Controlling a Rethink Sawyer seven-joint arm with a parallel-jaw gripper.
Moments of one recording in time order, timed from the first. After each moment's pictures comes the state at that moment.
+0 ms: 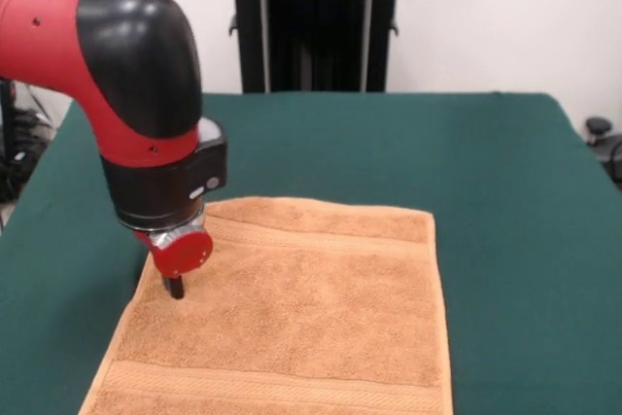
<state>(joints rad) -0.44 -0.26 0.04 1.20 -0.10 0.62 2.36</state>
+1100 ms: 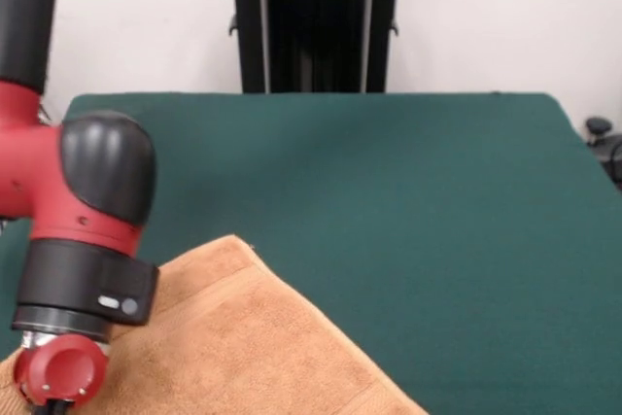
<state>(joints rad) -0.79 0.00 0.59 1.07 -0.51 -0.28 2.35</state>
